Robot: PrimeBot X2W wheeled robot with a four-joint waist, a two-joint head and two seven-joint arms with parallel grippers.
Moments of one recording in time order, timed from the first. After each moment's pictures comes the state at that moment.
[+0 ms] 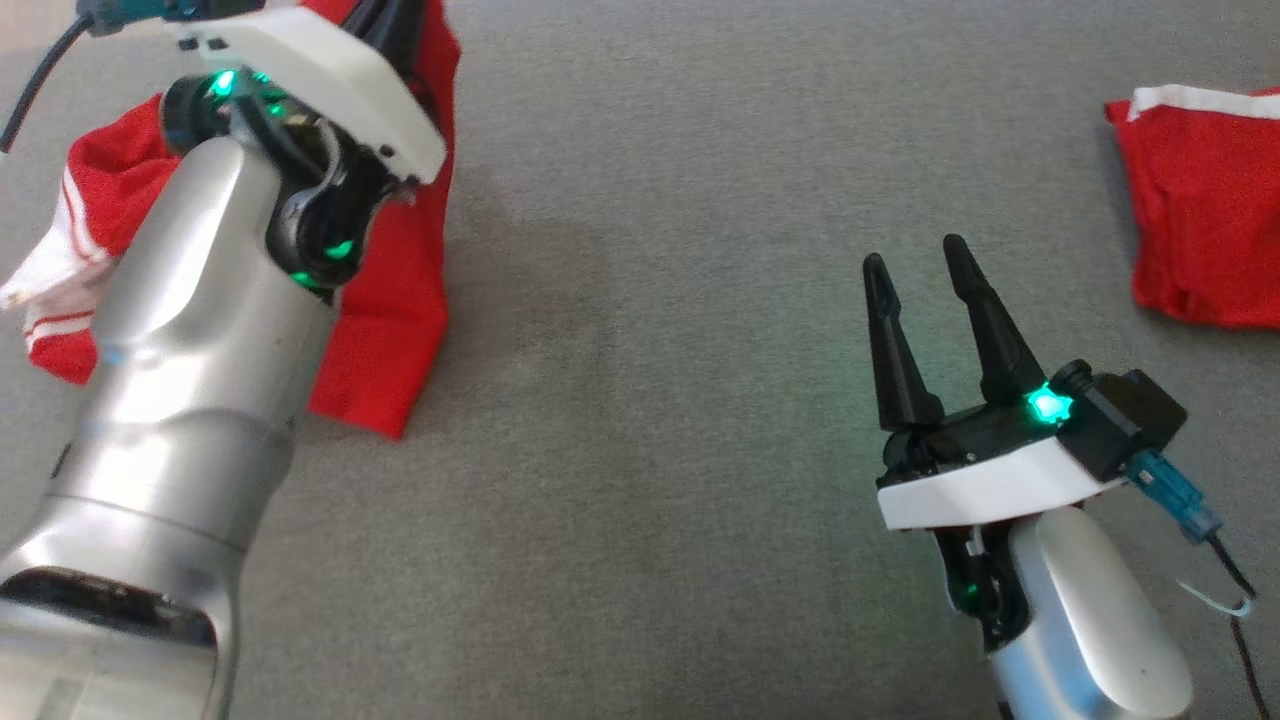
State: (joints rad) left arm -1.02 0.20 -0.50 0.70 -0.86 -0.12 0.23; right arm -0.23 -0.05 0.24 0.15 0.28 0.13 -0.25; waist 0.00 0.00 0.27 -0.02
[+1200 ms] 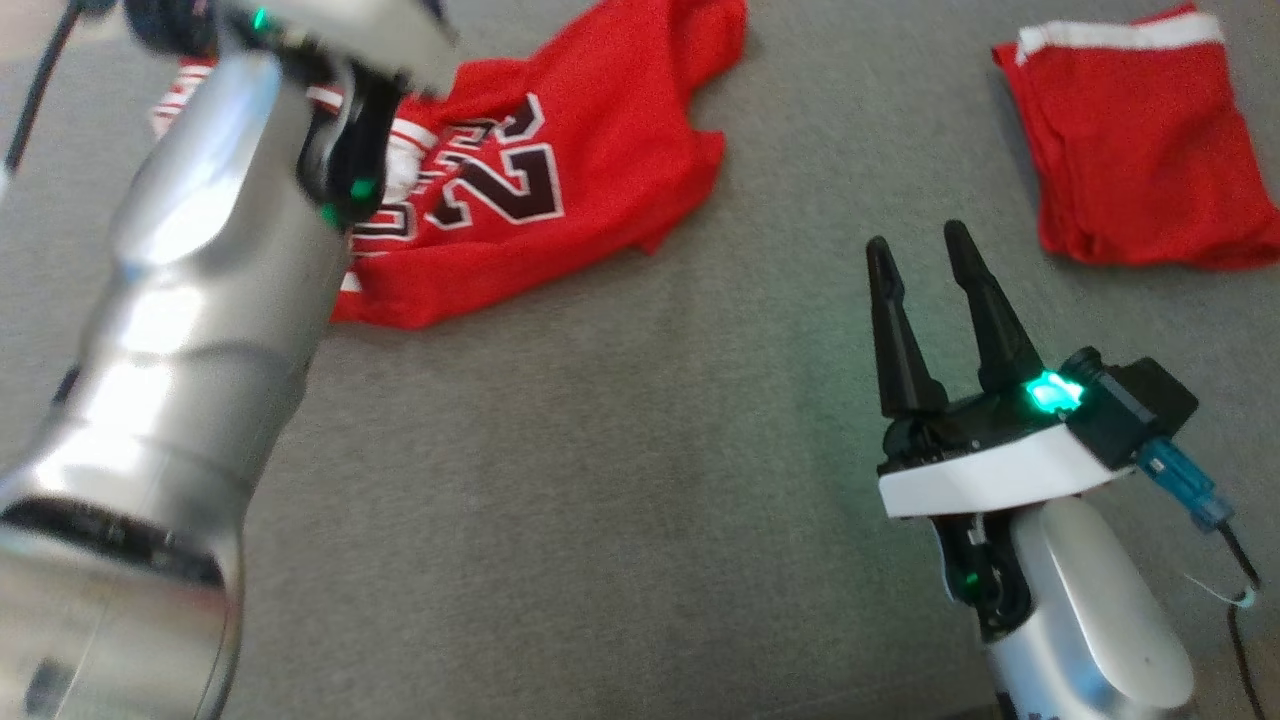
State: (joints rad) left arm -1.16 0.16 -0.61 0.83 -0.81 -0.12 -0.17; right arm -0.25 -0.05 0.25 0.15 0.35 0.13 -0.25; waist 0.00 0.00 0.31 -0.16
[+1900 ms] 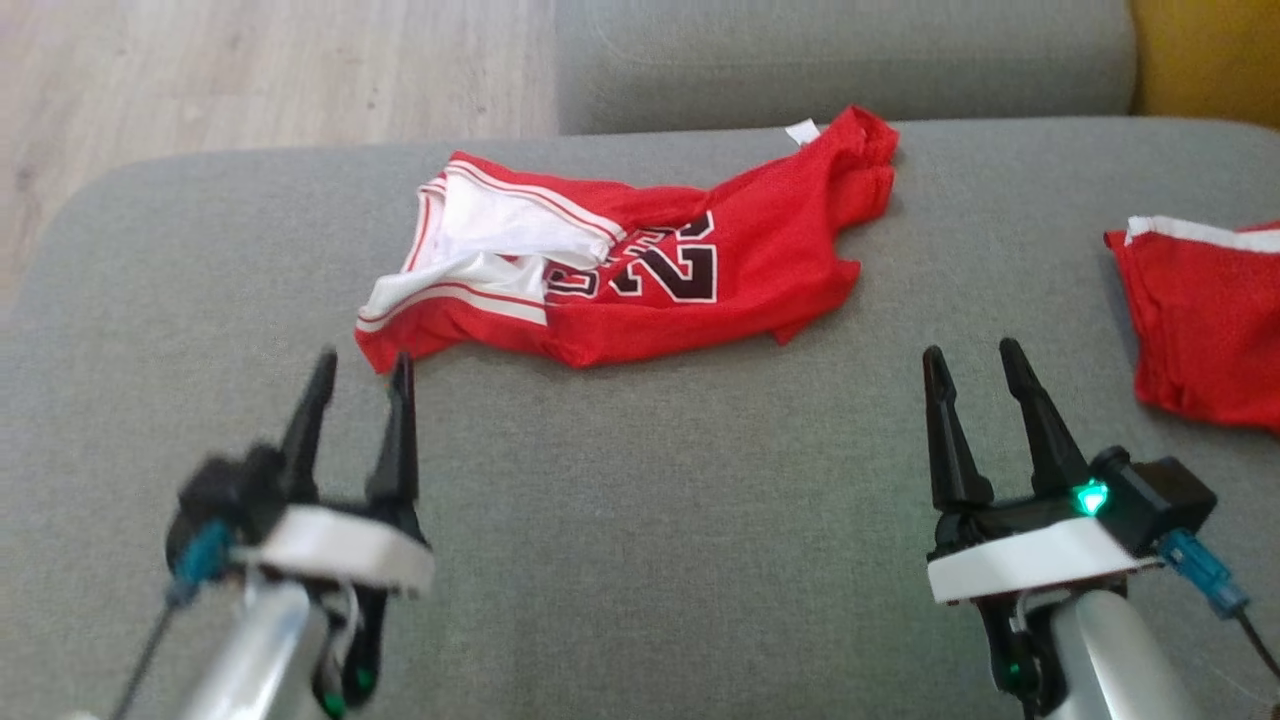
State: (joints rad) left arm -0.31 0.29 -0.46 0.37 -0.62 0.02 -0.25; right arm -0.09 -0.05 0.14 0.19 0.26 0.13 -0.25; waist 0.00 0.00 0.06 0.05
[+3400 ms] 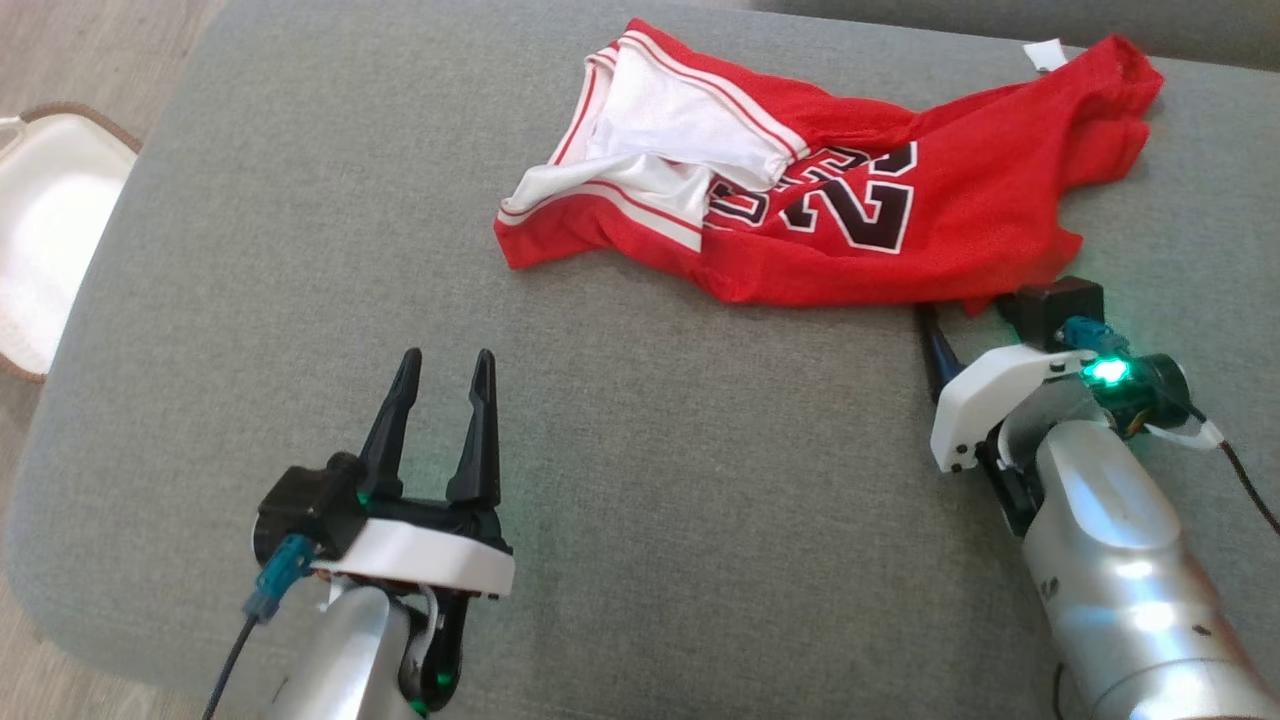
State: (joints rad) left arm -0.23 0.05 -0.29 0.35 -0.39 -0.10 -0.25; right arm -0.60 -0.05 0.00 0.95 -0.10 0.13 -0.10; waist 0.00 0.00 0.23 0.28
